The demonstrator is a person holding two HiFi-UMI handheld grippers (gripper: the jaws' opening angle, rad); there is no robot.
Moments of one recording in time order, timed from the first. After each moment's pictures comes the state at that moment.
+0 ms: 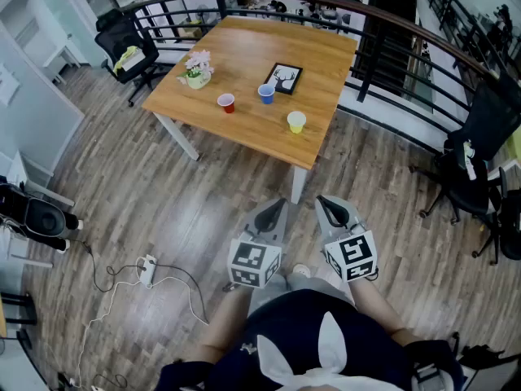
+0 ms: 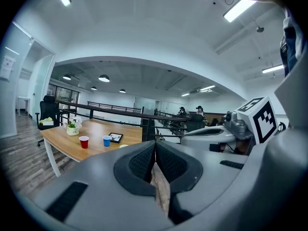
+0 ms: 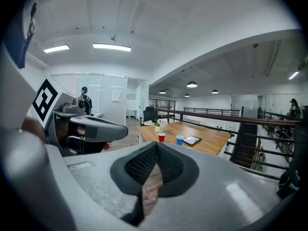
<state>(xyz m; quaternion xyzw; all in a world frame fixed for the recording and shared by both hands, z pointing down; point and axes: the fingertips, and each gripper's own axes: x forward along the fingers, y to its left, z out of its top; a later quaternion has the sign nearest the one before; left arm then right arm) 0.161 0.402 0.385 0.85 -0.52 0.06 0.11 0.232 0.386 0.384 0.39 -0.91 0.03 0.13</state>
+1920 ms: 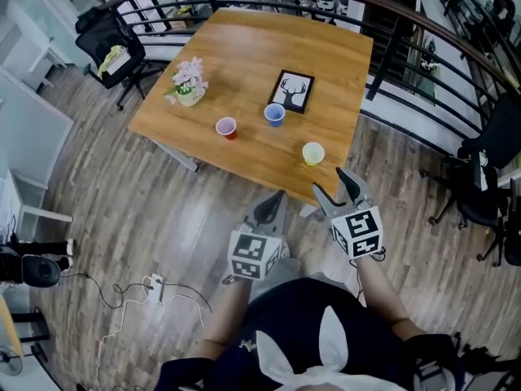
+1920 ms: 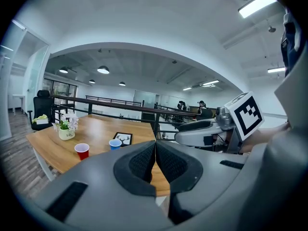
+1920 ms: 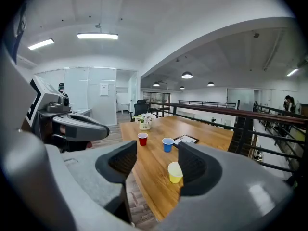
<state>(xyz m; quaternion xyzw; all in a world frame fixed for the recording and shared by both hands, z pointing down) 0.078 0.158 0.425 0.85 -0.50 0.09 0.13 0.168 0.112 0.423 0.42 -0.89 0.06 0.17</state>
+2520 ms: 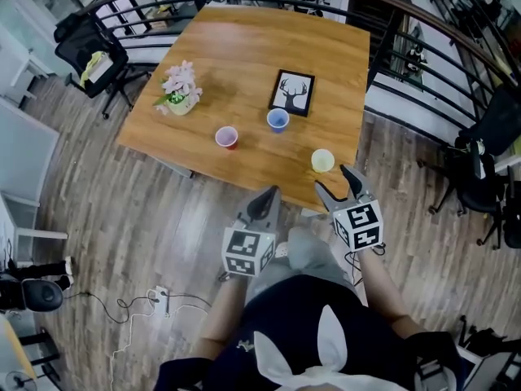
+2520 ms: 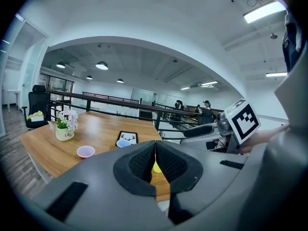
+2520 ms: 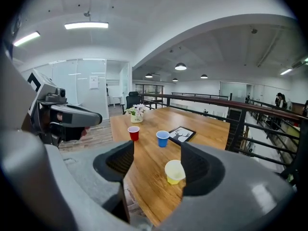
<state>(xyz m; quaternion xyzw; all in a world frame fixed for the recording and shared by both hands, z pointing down) 0.012 0.089 0.448 0.86 -0.48 0.09 0.15 0.132 0.048 0.467 0.45 -0.86 0.09 0.21</state>
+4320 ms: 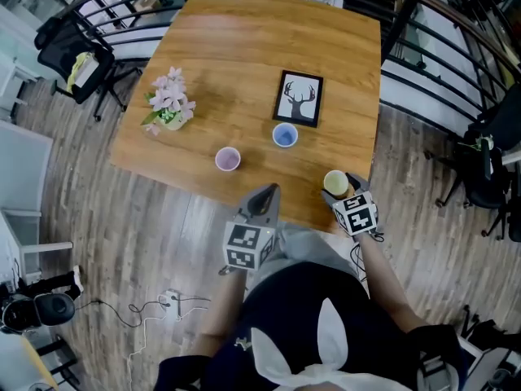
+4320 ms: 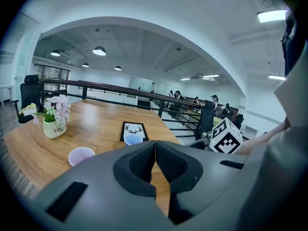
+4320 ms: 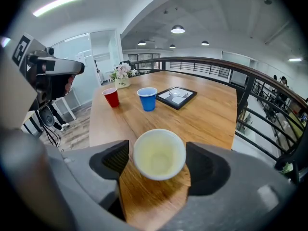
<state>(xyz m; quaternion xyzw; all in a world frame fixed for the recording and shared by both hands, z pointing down) -0.017 -0.034 0.515 0.86 -0.44 0.15 0.20 0.141 -0.055 0.640 0.43 -0.80 0.21 0.36</state>
